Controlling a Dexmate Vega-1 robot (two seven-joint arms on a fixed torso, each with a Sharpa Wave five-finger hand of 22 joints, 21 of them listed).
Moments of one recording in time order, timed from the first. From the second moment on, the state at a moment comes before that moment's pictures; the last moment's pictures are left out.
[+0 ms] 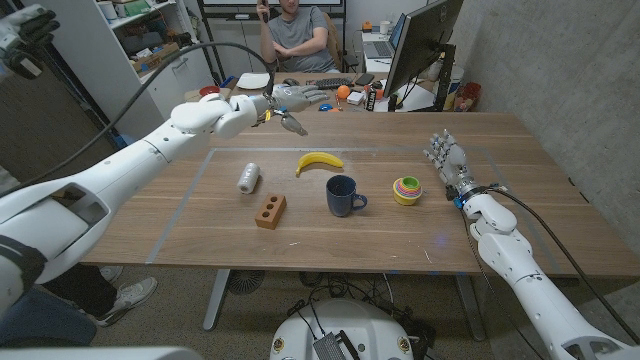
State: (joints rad) left arm 0.27 0.77 0.80 -1.47 0.96 -0.29 -0.08; left_hand 0.77 -0.13 0.28 -0.14 0.50 -0.17 -0.04 0.18 0.17 -0.17 -0.02 0.18 0.18 -0.17 0.07 0.17 0.17 0.07 0.08 0.20 0.18; right arm -1.00 -0.37 -0.07 -1.37 0.54 0.25 0.22; right_hand 0.05 0.08 0.25 0.14 0.27 -0.03 0.02 0.19 0.17 -0.03 0.01 0.19 0.18 -0.11 -0.04 0.19 0.19 0.10 -0.04 0.19 0.17
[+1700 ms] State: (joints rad) left arm 0.12 0.60 1.07 -1.14 0.97 -0.32 -0.03; left_hand 0.78 -0.12 0.22 -0.13 0.51 -0.18 -0.02 0.19 0.17 -0.17 -0.02 0.21 0.18 -0.15 0.06 0.19 0.17 0.09 0.08 0.20 0.18; right arm -1.03 -0.39 -0.10 -1.42 0.56 0.32 0.21; right_hand 0.05 0.08 0.24 0.14 0.27 -0.03 0.02 0.19 0.17 -0.03 0.01 0.19 0.18 -0.10 -0.03 0.19 0.19 0.10 -0.04 0.19 0.17
